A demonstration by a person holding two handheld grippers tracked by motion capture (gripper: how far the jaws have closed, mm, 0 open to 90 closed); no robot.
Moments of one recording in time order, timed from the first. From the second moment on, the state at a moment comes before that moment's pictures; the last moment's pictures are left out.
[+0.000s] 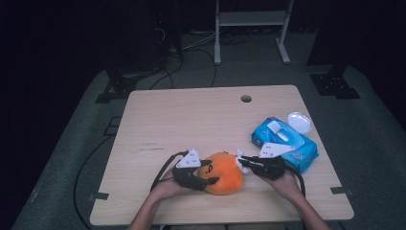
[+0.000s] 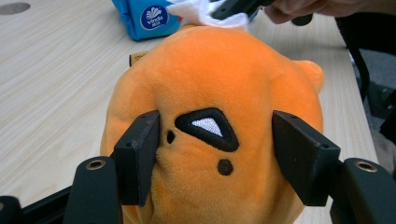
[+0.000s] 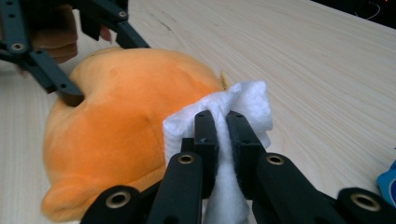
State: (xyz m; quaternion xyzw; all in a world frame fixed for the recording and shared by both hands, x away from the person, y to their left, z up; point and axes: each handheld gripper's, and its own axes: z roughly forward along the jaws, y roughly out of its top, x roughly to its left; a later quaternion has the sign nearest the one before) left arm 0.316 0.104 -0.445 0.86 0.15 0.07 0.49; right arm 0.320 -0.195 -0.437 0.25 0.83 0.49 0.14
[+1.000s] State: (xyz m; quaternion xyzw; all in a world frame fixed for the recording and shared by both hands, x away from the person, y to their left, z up) left arm 0.308 0.090 -0.432 0.86 0.14 0.07 0.48; right arm 0.300 -0.181 -0.415 0.18 0.84 0.50 0.10
